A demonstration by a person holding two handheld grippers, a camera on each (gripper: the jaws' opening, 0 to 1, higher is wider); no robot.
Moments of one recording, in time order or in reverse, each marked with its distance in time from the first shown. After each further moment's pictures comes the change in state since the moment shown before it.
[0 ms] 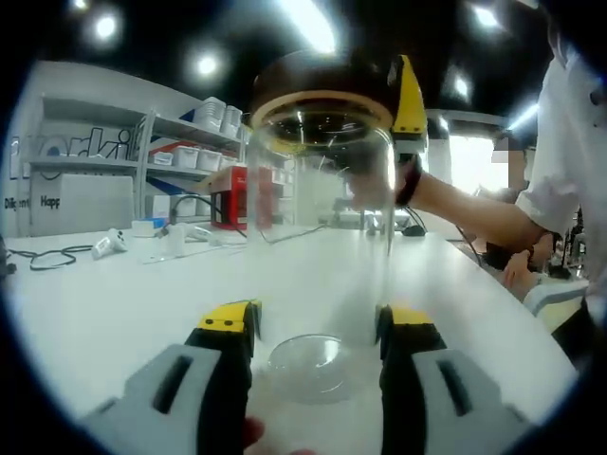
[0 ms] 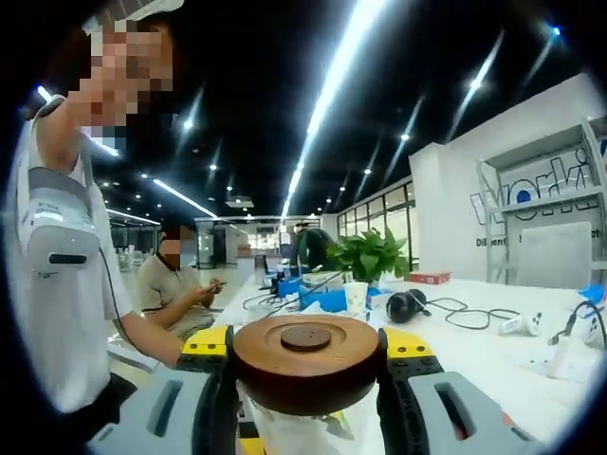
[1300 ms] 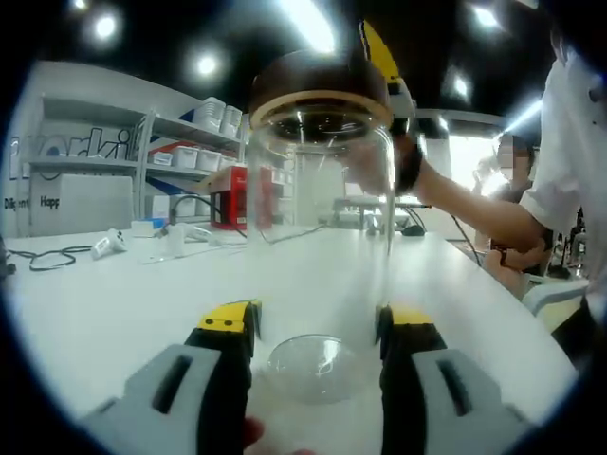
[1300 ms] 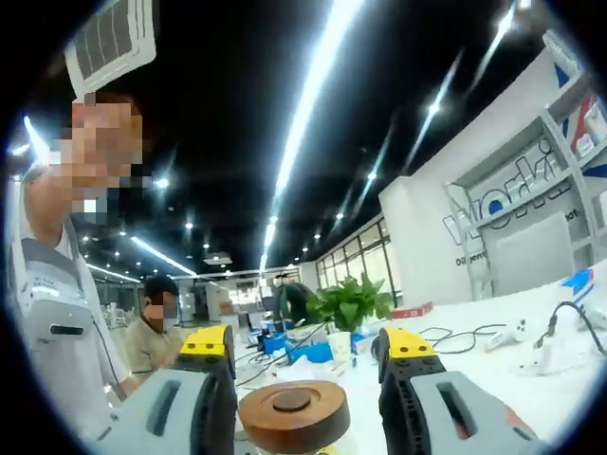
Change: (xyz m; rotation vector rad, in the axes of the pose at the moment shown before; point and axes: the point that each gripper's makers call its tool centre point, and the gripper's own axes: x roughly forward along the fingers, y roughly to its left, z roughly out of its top) left arm 0.000 0.002 -0.001 0.002 0.000 -0.001; right arm -0.030 -0.026 0.068 0.132 -0.239 -0.235
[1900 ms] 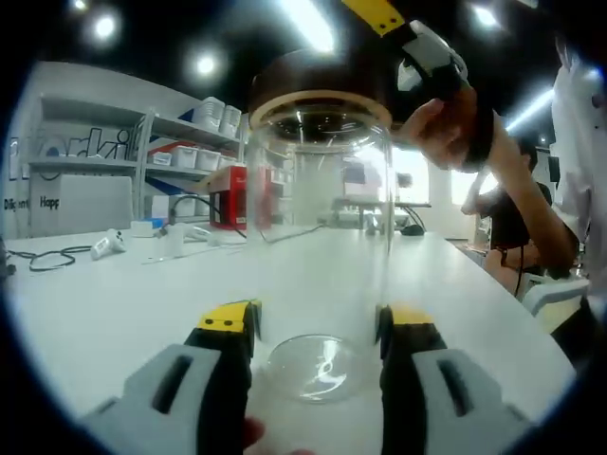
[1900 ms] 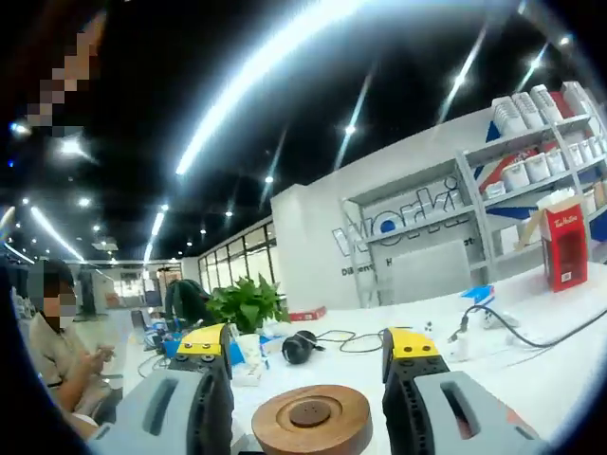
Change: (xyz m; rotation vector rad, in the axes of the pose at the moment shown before) left arm 0.000 -0.005 0.001 0.002 0.002 -0.004; right arm 0.005 0.013 -0.009 -0.220 0.034 -0.578
